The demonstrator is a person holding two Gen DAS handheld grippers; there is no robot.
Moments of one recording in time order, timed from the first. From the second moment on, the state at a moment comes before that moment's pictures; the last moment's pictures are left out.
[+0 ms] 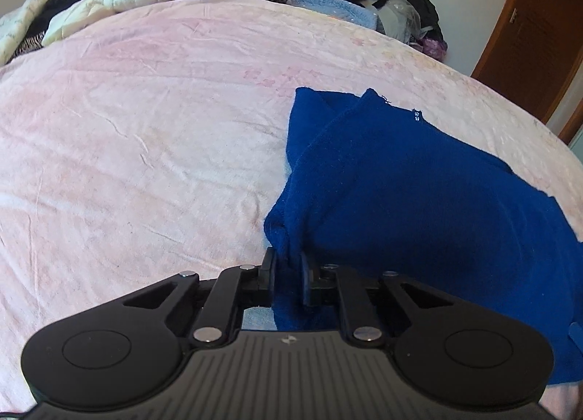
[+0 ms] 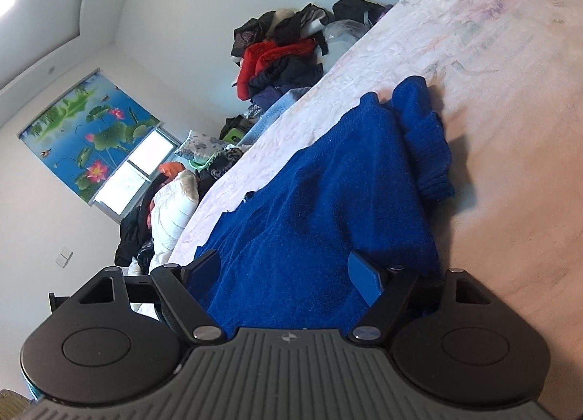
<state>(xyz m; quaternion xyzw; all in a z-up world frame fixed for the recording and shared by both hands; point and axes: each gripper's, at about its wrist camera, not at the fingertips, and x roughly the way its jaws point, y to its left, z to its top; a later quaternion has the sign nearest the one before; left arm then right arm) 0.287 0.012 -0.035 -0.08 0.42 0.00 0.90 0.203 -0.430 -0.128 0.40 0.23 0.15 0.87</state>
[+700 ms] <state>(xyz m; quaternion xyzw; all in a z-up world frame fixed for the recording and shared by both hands) 0.275 -0.014 -0.027 0.01 0.40 0.02 0.92 0.199 -0.439 -0.133 0.44 0.20 0.17 0.86</state>
